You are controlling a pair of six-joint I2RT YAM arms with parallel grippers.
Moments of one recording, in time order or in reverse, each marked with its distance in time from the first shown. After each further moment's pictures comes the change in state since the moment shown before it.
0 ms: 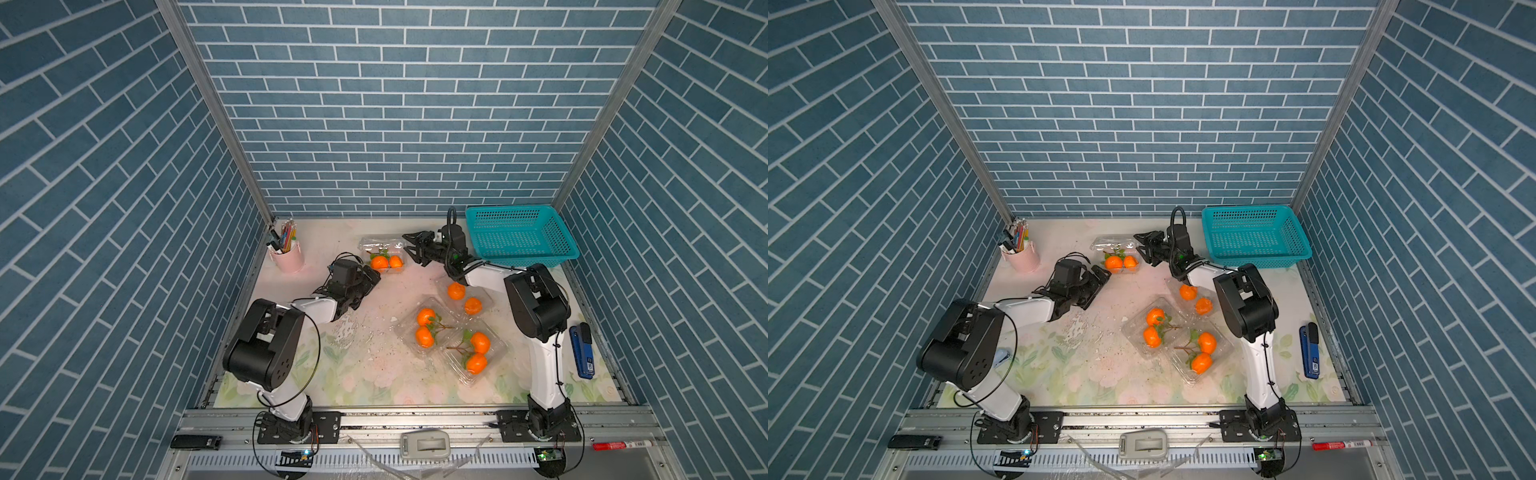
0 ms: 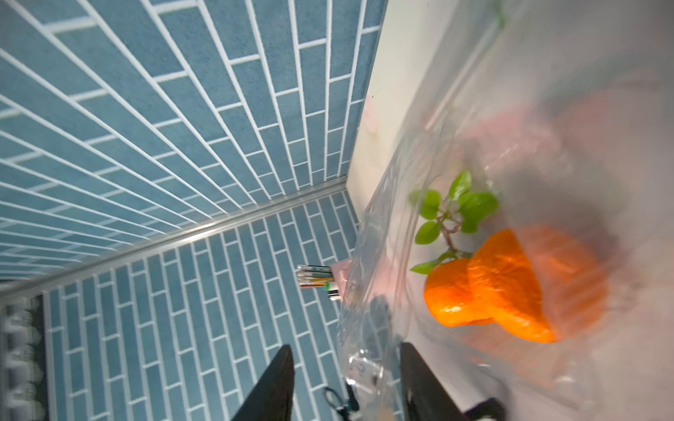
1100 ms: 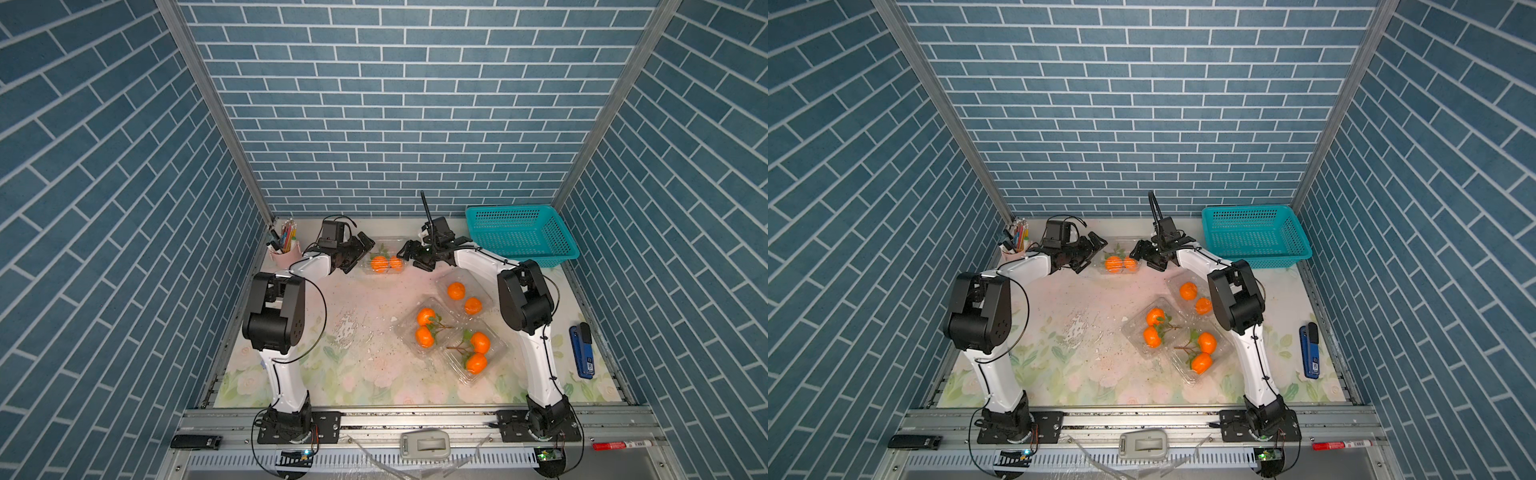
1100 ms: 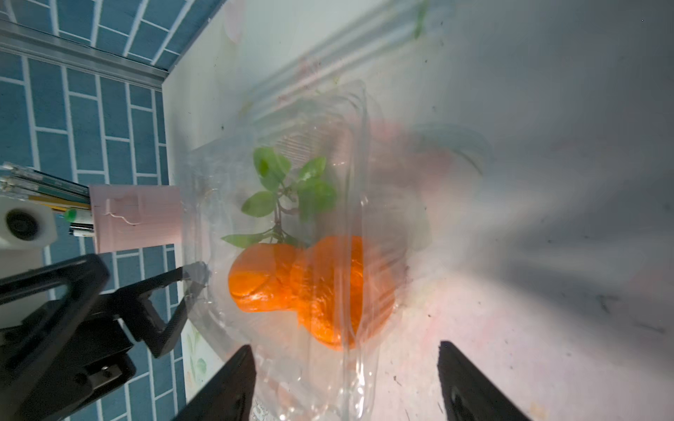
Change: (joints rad) left arm 0.143 0.306 0.529 -0.264 0.204 0.217; right arm 0.043 0.161 0.384 -0.760 0.062 -0.801
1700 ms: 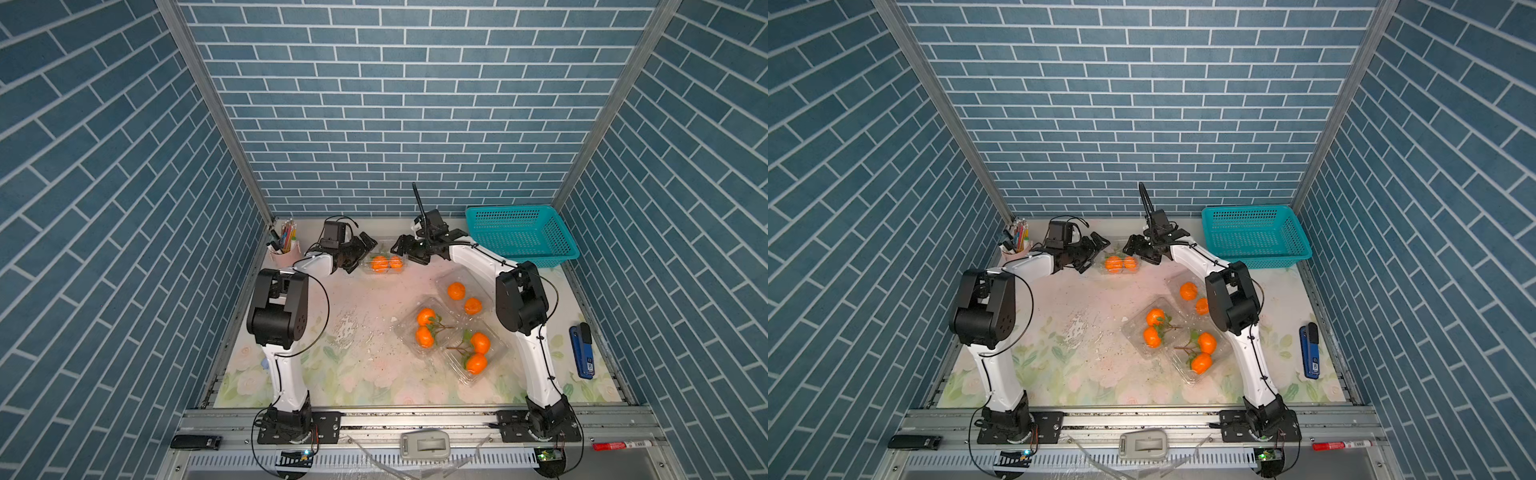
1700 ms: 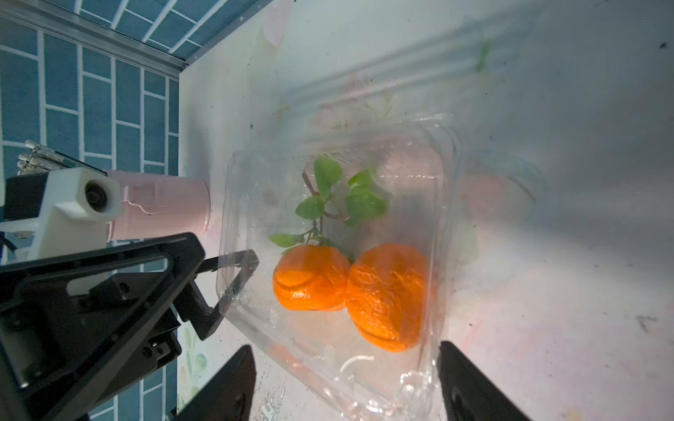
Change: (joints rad) left arm 0.000 0.045 0.018 0.039 0.041 -0.026; right arm 0.028 0.013 0.145 -0.114 0.043 -0.056
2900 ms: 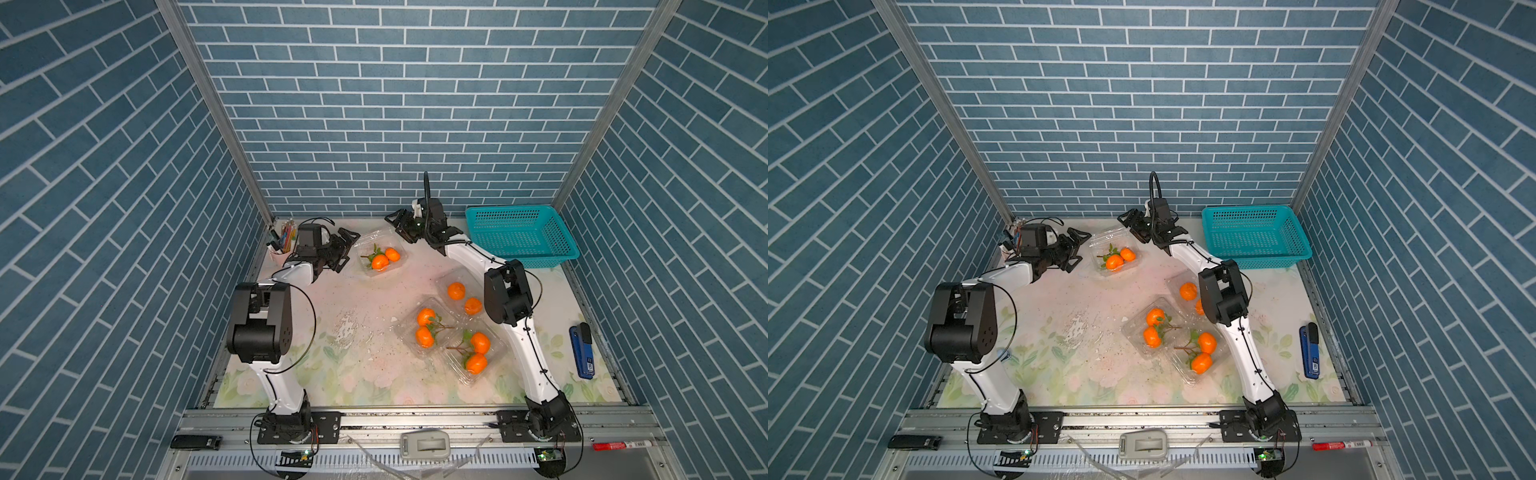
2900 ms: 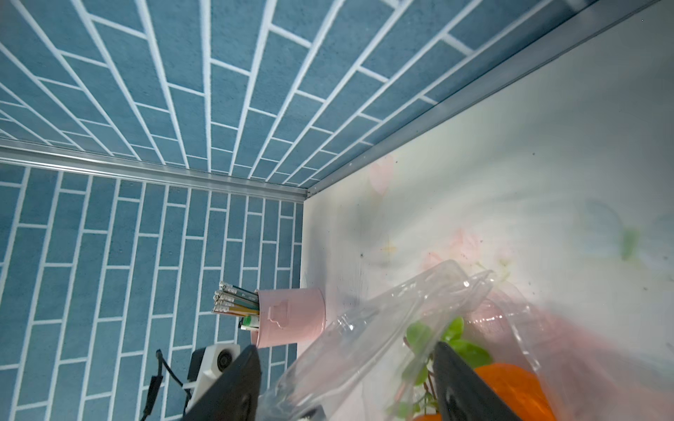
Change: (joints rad) left arm 0.138 -0.156 -0.181 0.183 0.145 -0.174; right arm -0.035 0.229 0.258 0.415 -0.052 0.391
